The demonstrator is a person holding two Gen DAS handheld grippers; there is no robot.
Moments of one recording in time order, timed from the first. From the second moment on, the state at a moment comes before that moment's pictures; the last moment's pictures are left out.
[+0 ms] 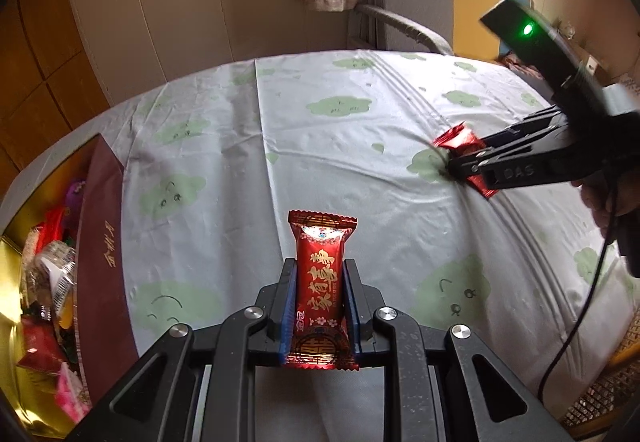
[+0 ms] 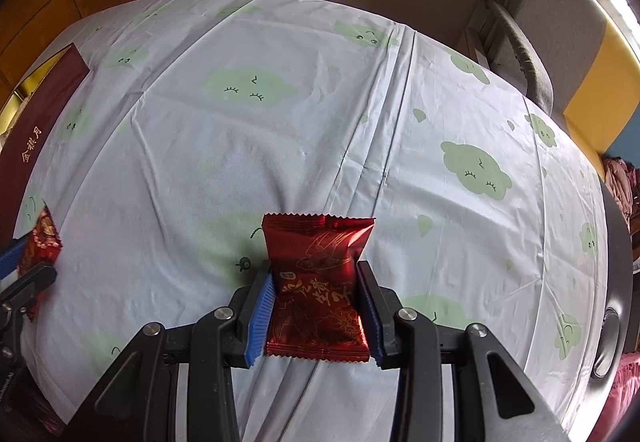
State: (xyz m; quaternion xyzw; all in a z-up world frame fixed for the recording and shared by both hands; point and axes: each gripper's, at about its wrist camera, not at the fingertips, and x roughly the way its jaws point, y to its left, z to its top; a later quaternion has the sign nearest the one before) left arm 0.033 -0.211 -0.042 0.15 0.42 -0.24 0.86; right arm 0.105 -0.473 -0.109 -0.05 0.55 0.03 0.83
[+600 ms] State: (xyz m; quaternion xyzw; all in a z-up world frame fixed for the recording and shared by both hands) left arm 0.022 -0.177 0.017 0.12 0.38 -0.24 0.88; right arm 0.101 -0.468 -0.106 -0.07 0.55 0.03 0.83
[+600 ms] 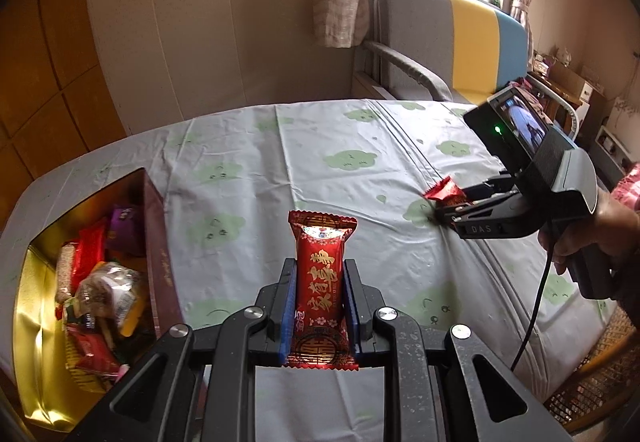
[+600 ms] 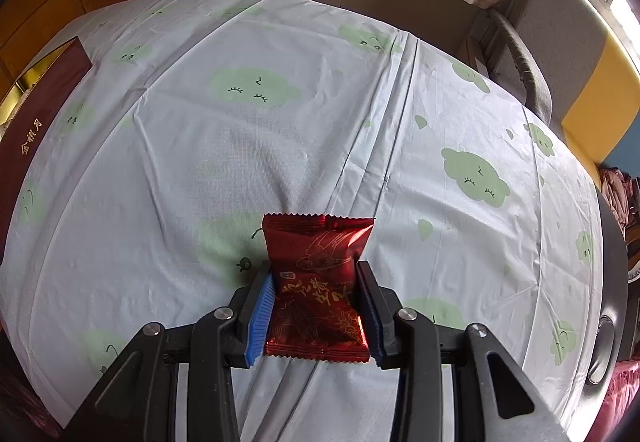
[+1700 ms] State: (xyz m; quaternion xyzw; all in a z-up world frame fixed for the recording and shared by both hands) left arm 0.089 0.099 0.008 -0.09 0.47 0.01 0.88; right arm 0.099 -0.466 -0.105 -0.08 0.54 0.03 0.84
